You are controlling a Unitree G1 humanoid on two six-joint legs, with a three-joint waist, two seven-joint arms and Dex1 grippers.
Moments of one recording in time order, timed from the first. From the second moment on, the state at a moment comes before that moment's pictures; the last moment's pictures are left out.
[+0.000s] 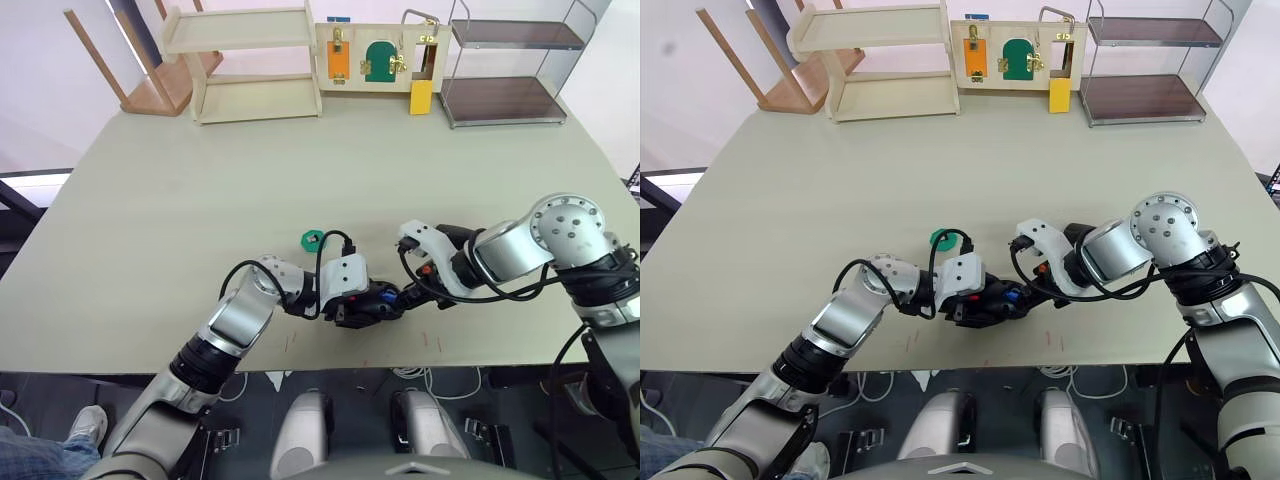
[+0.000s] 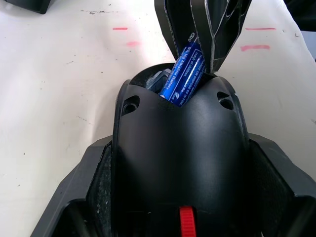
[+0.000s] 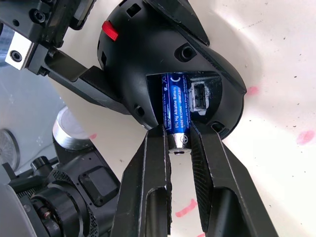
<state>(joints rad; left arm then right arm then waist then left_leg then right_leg) -0.45 0.52 -0.44 -0.14 -0.02 0.46 -1.12 -0.88 -0.65 0.38 0.00 1.61 1.61 -0.18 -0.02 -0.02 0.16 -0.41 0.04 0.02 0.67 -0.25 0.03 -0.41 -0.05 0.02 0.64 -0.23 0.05</state>
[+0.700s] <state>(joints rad) -0.45 0.51 -0.44 -0.14 -0.02 0.46 -1.11 -0.86 -0.65 0.38 -0.03 1.63 1.60 -0.17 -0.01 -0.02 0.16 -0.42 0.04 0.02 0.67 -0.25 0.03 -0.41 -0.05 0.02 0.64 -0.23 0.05</state>
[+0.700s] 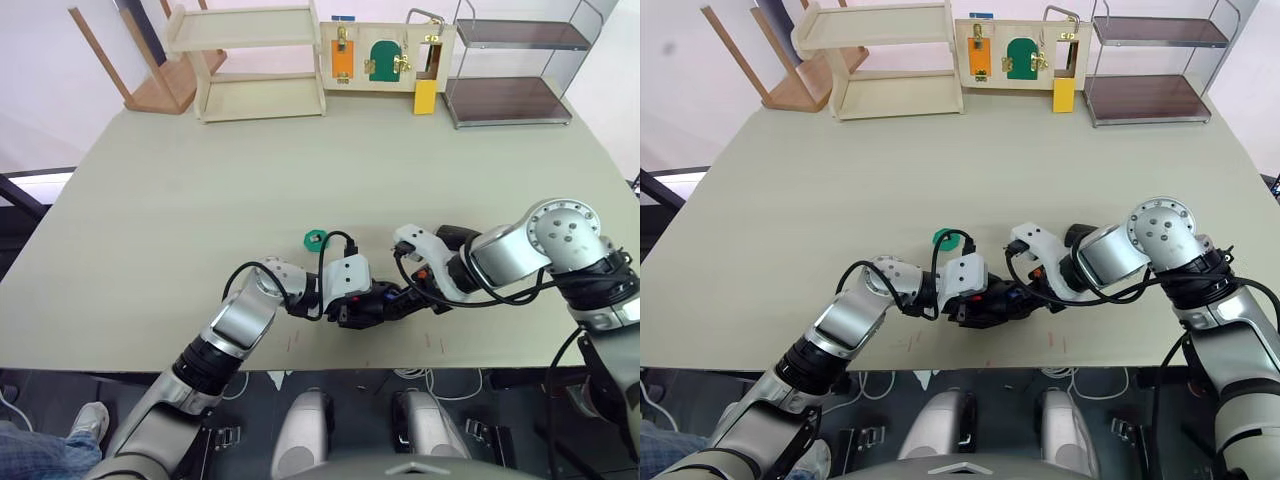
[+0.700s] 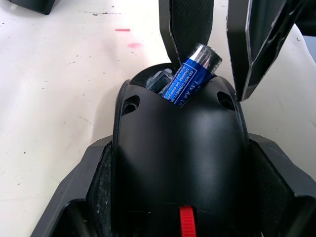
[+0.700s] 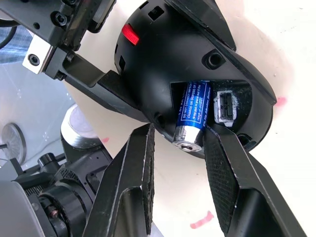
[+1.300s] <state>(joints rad) -0.45 0.51 -0.44 -0.15 -0.02 0.47 -1.11 -0.72 -0.76 0.23 -0.16 1.51 1.58 -0.01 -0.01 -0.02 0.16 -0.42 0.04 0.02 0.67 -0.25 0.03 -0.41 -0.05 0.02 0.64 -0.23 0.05</state>
